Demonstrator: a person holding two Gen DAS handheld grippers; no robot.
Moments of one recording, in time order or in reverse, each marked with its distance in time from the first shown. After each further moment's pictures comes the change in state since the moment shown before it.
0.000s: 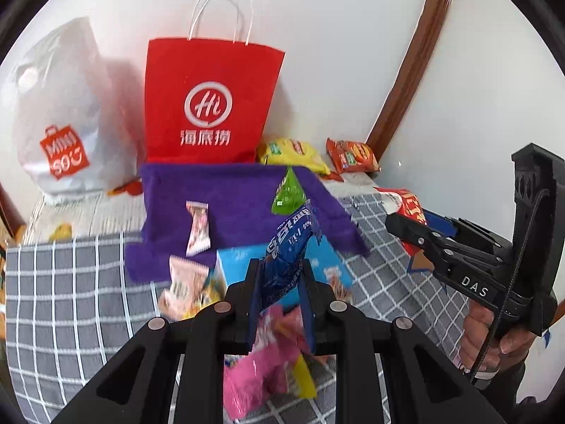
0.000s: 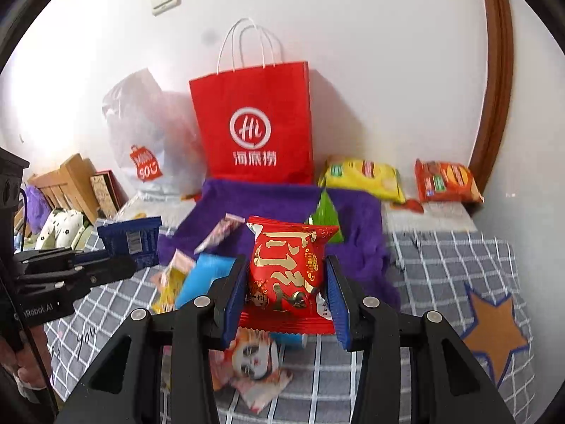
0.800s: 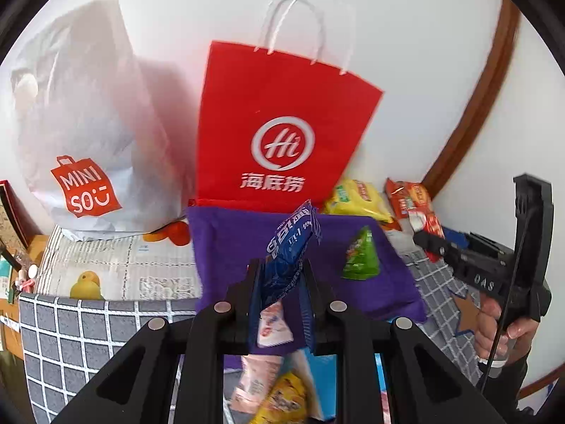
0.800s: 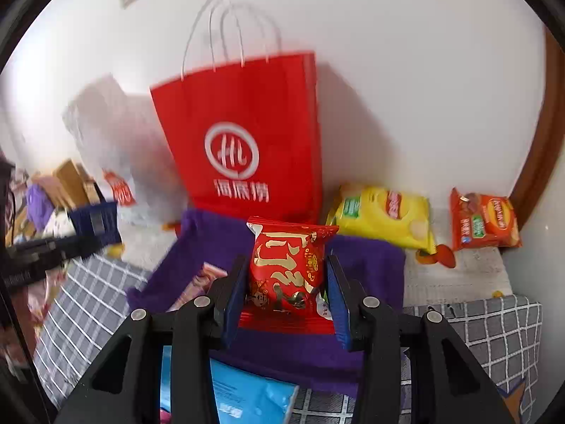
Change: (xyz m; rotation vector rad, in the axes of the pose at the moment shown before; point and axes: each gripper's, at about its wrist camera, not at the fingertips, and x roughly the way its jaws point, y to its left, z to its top) left arm 0.059 0.090 0.081 -0.104 -0.013 0.112; right arm 0.132 -0.027 0.076 -0.034 0.122 0.070
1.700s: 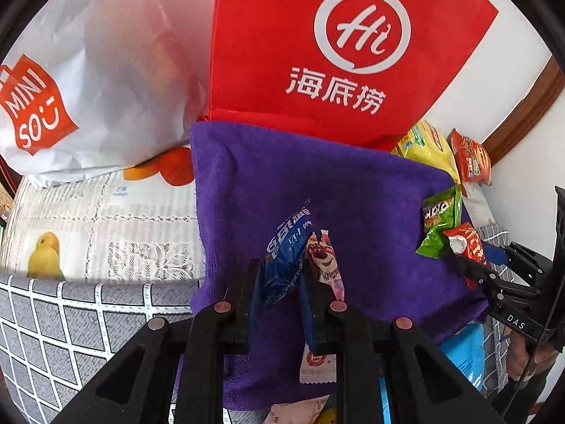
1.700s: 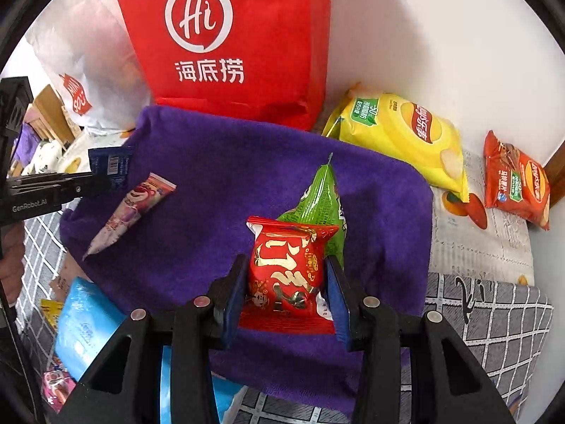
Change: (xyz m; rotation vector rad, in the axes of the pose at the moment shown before) left arm 0.129 0.032 -0.017 -0.080 0.270 0.088; right arm 0.093 -0.019 -0.037 -0.105 0.265 -0.035
